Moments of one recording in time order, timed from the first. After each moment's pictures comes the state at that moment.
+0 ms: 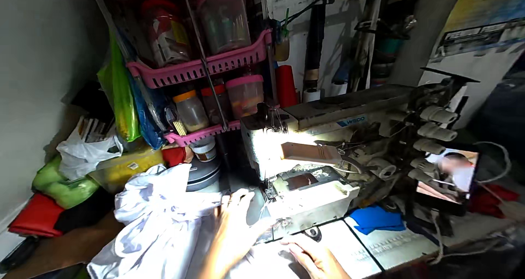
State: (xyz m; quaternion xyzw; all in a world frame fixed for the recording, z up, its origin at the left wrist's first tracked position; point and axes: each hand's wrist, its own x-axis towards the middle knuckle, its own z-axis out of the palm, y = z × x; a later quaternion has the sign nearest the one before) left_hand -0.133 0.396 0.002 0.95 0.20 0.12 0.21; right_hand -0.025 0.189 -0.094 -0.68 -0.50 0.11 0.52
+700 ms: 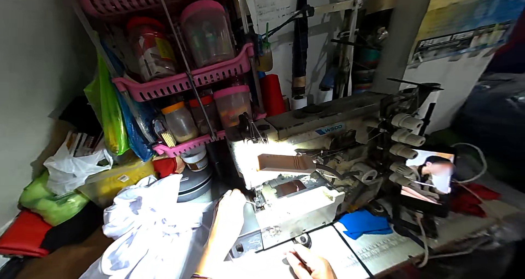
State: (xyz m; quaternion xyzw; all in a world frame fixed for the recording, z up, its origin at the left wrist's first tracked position) left_hand -0.089 0.405 -0.002 0.94 0.20 0.18 0.21; right_hand -0.031 0.181 -0.113 -0.70 -0.43 0.06 0.57
